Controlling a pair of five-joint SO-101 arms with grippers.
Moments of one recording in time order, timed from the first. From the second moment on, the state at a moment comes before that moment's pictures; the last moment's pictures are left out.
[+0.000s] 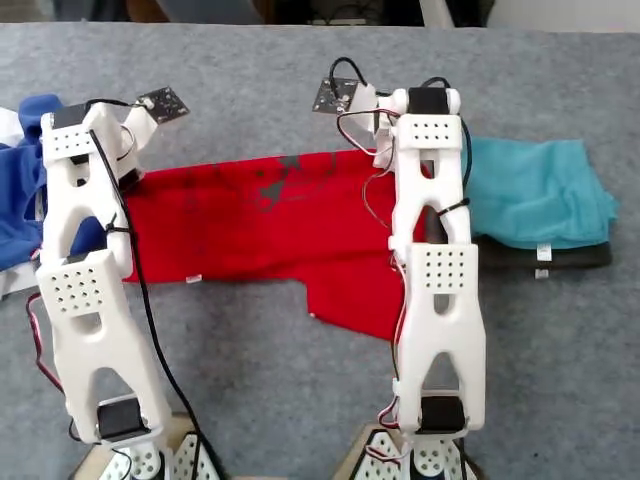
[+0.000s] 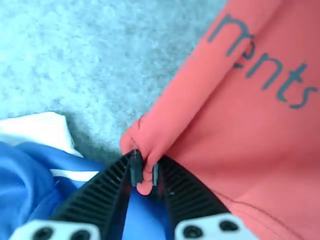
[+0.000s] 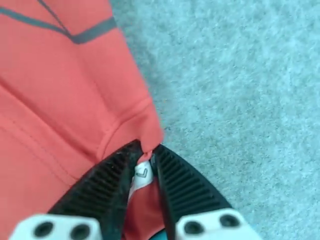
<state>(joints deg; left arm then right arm) -19.1 47.6 -43.2 81.2 -62.9 -0.6 64.7 -72.7 87.8 69.8</state>
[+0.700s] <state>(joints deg) -21.9 47.6 -59.4 94.7 -33.1 -0.4 58.7 -88.5 101.1 55.8</state>
